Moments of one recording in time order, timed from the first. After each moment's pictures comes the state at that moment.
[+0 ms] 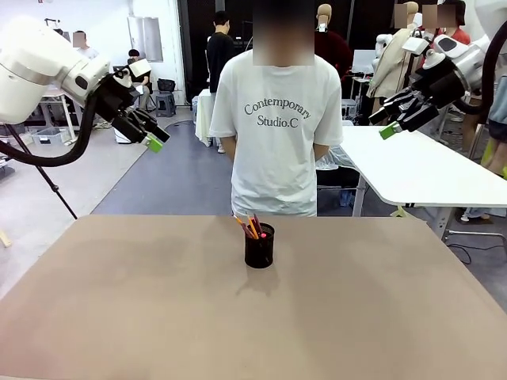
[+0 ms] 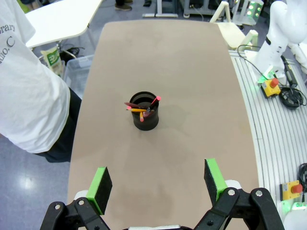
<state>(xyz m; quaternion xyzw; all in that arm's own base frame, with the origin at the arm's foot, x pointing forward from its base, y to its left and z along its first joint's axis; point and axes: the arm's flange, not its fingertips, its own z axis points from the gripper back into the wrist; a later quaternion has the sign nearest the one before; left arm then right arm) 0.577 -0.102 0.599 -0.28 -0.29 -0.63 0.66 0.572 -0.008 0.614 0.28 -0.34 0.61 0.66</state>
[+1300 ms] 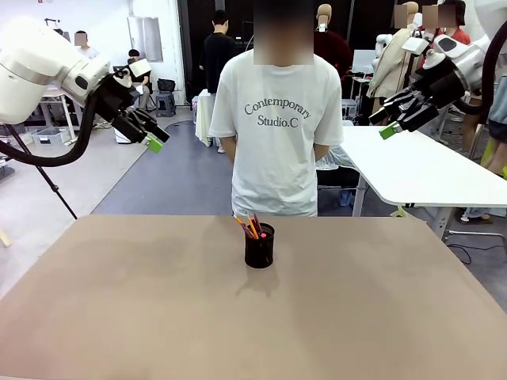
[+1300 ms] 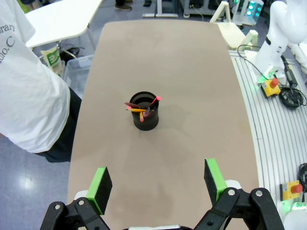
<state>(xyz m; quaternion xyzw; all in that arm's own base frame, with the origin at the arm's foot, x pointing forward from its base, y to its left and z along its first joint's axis) 0.577 -0.102 0.599 -0.28 -0.29 -0.63 0.66 0.572 -0.008 0.614 0.28 -0.34 0.61 0.66</state>
